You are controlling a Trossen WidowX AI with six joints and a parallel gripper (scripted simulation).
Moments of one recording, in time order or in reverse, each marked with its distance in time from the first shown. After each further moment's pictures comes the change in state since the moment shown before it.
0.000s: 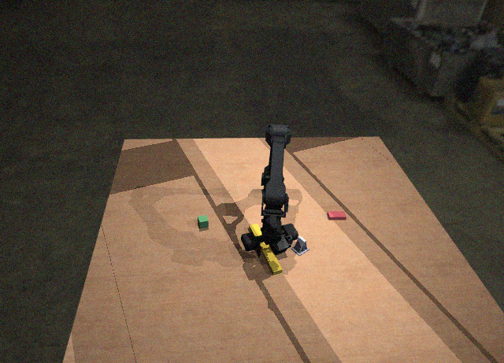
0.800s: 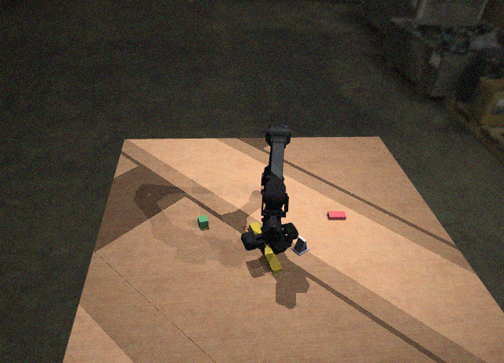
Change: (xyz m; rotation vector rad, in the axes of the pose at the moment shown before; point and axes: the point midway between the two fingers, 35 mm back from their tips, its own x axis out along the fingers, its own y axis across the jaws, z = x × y) arm -0.003 0.001 -0.002 0.000 0.015 0.007
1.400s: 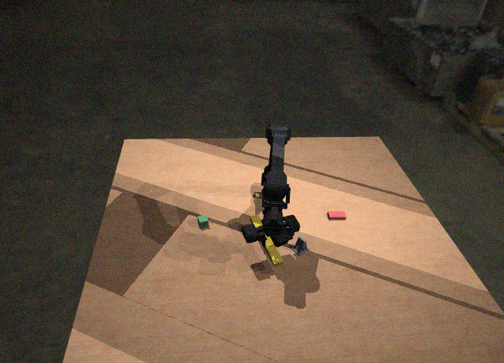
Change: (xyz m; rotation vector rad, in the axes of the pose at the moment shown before) arm -0.041 -0.002 0.004 0.000 0.009 0.004
